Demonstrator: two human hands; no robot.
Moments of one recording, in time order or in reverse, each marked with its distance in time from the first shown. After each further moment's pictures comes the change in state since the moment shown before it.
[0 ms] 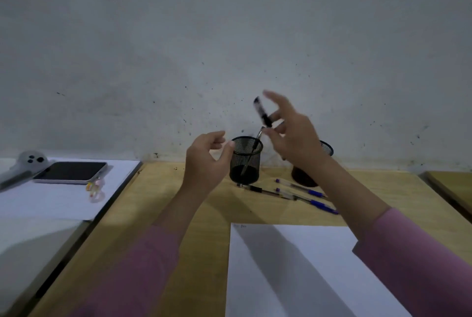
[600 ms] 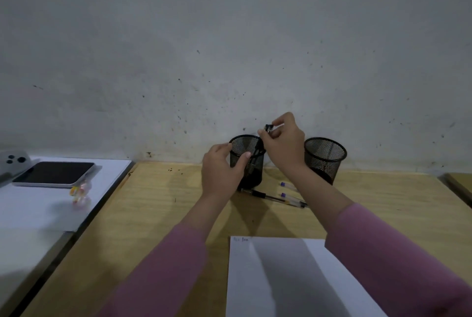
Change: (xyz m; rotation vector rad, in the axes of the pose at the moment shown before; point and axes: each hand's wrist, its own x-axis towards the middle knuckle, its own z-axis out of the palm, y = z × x) left_hand 0.007 -0.051 0.066 0.183 -0.051 -0.198; right_hand 0.008 0.057 0.081 0.194 0.205 0.454
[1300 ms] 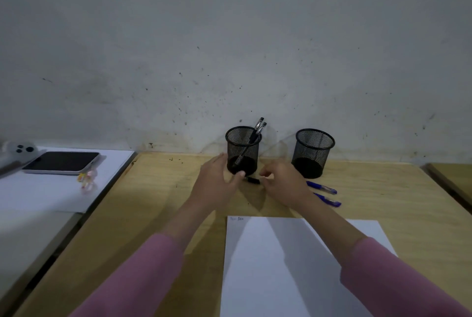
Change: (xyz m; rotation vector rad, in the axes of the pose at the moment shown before) left_hand -0.050 0.004 -0.038 0.070 -0.325 0.030; right_hand -0.078 0.030 -0.035 -0.455 -0.512 -0.095
